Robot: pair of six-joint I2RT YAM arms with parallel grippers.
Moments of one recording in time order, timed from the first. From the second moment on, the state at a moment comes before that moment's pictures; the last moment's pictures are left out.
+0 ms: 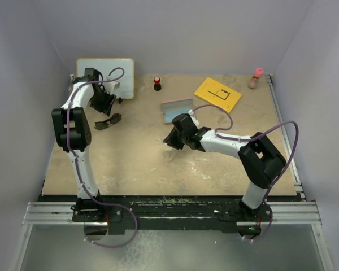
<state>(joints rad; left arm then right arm) 0.08 2.21 1.89 -0.91 0.18 0.52 0.77 1.74 1.06 -0.14 0.10 1.25</state>
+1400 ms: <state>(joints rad) 0.08 2.24 1.82 -0.97 0.33 0.82 0.70 1.69 0.92 -0.17 0.11 1.26</state>
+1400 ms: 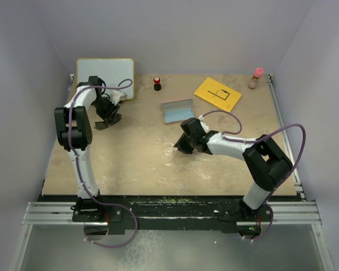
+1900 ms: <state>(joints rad) 0.08 2.24 1.82 -1.01 0.35 0.82 0.70 1.69 0.92 -0.19 0.11 1.26</state>
